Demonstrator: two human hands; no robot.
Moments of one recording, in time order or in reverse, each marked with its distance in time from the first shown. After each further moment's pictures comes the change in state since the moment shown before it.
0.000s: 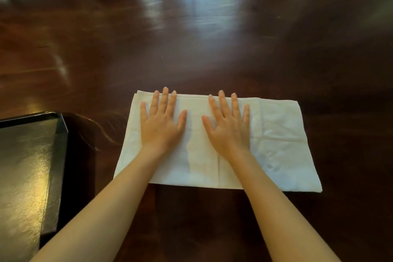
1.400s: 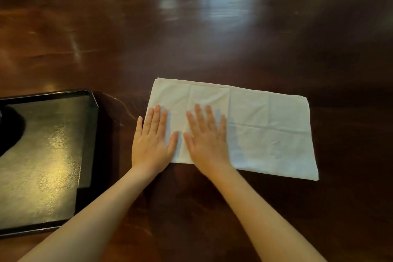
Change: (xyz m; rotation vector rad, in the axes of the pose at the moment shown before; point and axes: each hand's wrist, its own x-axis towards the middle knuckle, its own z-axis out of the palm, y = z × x) left_hand -0.098 -0.050 -0.012 0.078 -0.032 -0.030; right_hand -0.076 -0.067 -0.010 0.041 -0.062 -0.229
